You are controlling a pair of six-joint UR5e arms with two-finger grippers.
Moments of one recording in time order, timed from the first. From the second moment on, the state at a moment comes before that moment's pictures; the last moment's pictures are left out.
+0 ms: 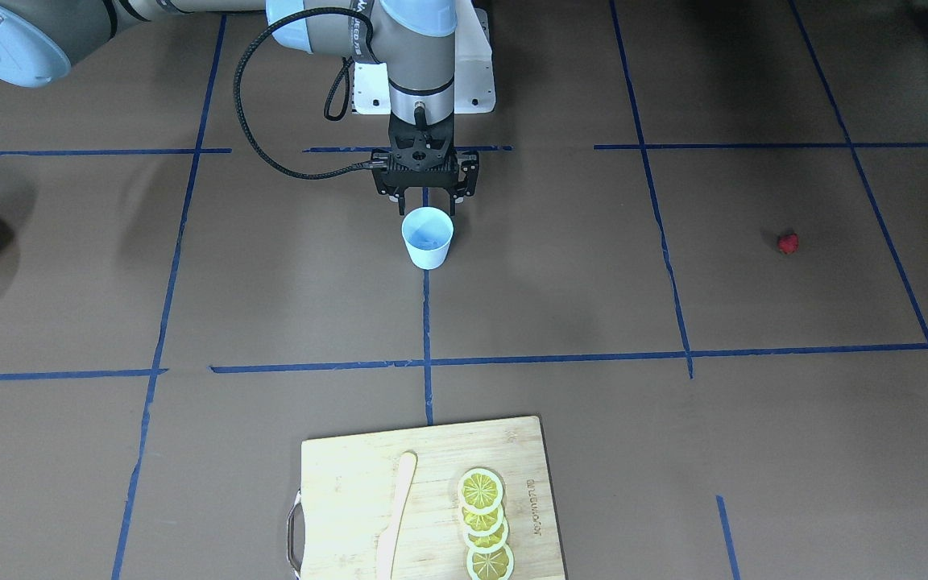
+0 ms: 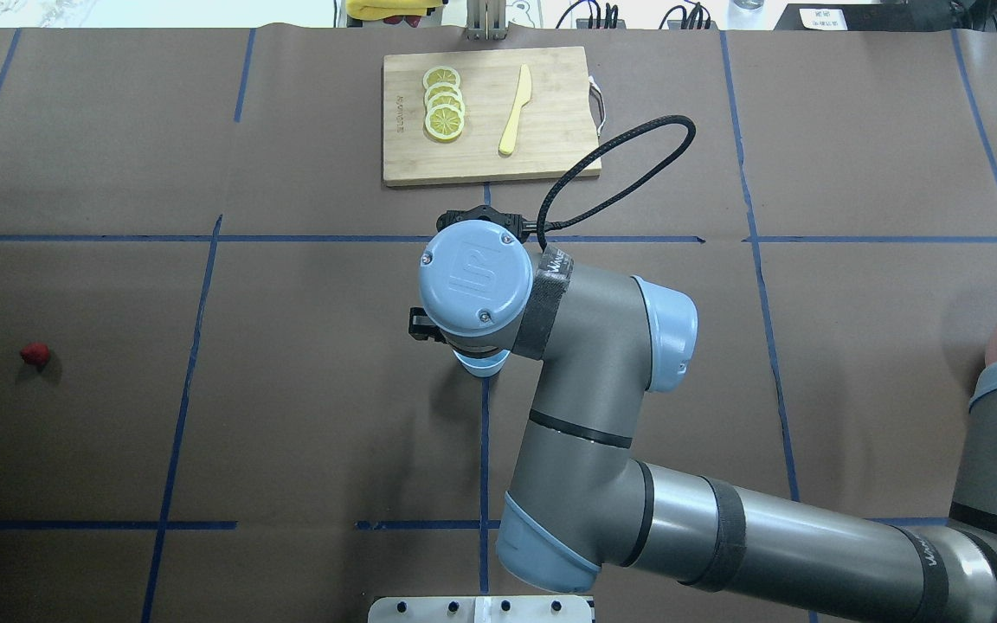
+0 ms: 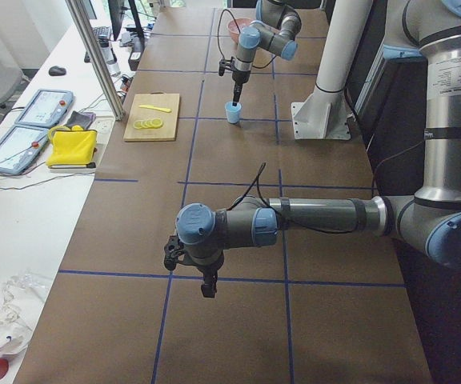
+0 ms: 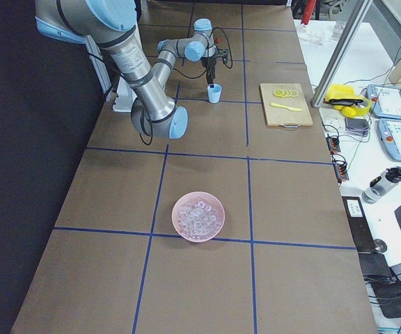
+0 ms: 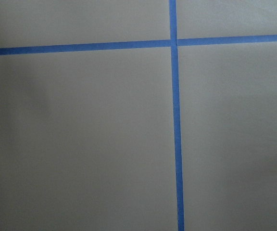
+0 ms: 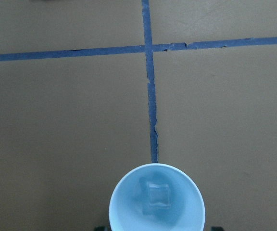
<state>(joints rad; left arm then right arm) -1.59 -1.49 -1.64 -1.48 -2.38 0.14 0.41 -0.74 1.69 -1.72 1.67 1.35</state>
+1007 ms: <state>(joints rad) -1.58 -1.49 -1.63 -1.48 -2.38 0.14 0.83 -1.33 2.13 -1.72 2.03 0.66</state>
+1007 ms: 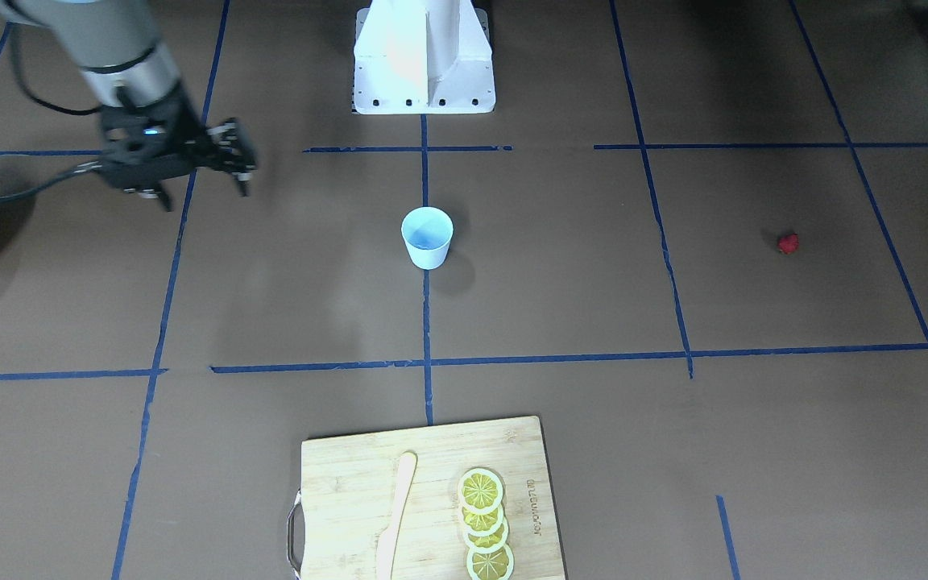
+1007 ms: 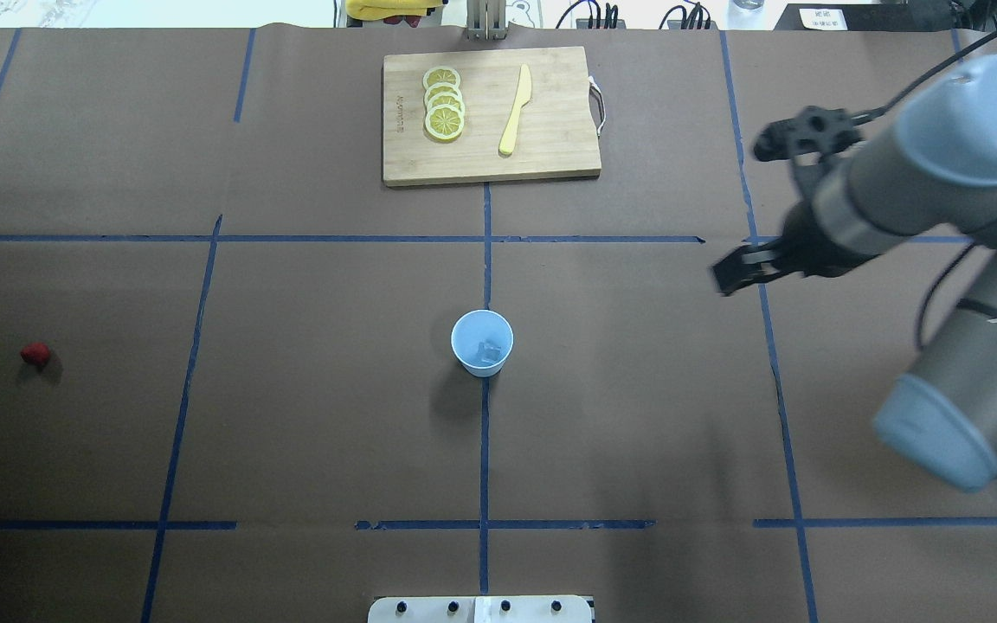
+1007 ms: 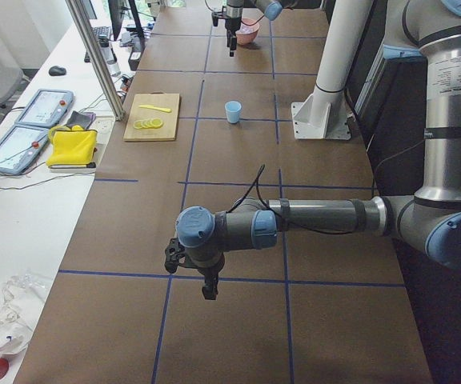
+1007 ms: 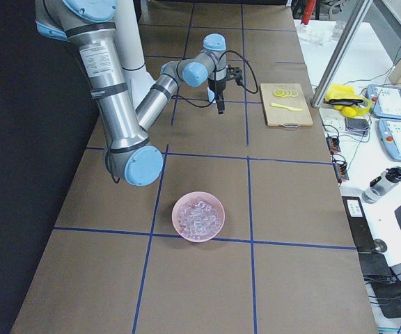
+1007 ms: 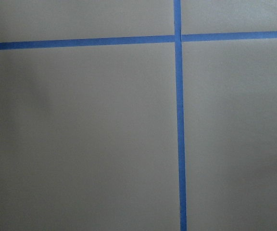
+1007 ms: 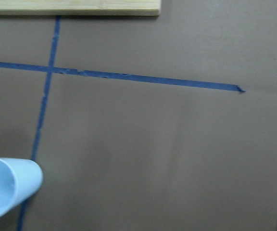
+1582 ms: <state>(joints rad) -1.58 -1.49 -1.63 -1.48 -2.38 0.14 1.18 -1.68 2.14 -1.72 2.21 -0.06</state>
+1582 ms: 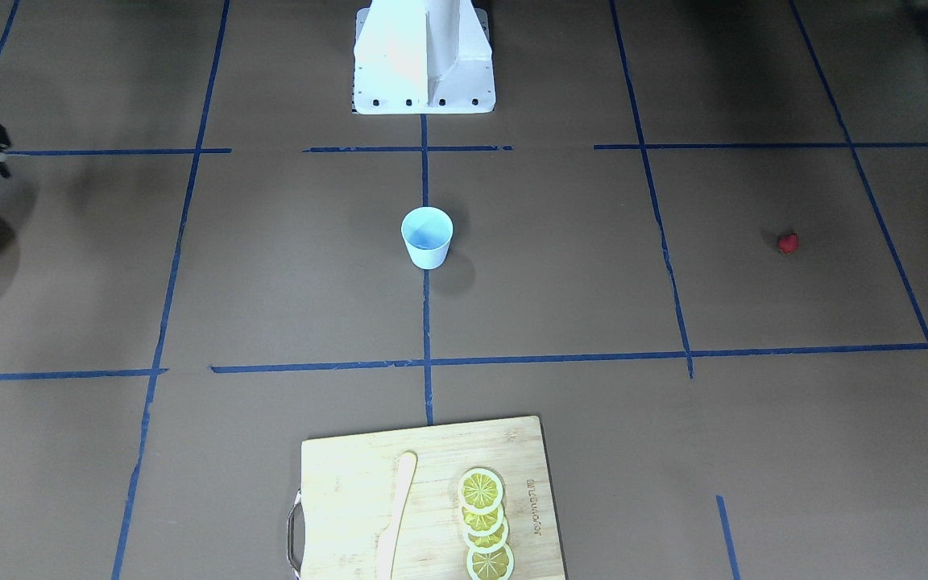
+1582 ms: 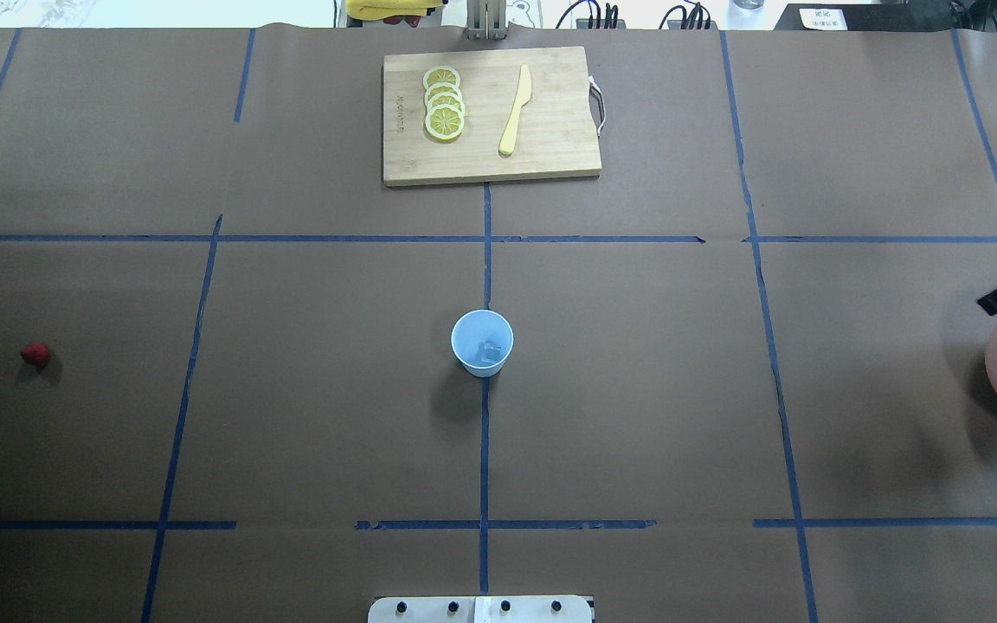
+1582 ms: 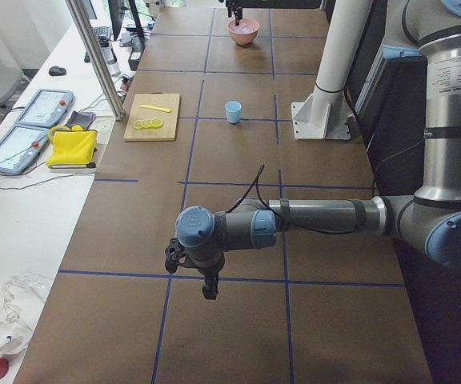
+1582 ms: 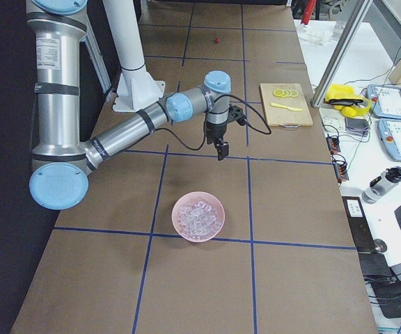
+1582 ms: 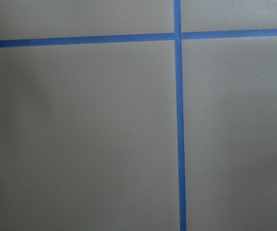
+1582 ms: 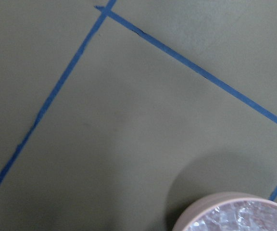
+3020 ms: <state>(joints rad) -1.58 -1.49 -1.63 -1.48 -2.38 0.14 1.23 -1.89 1.83 -1.22 2.28 -0.19</state>
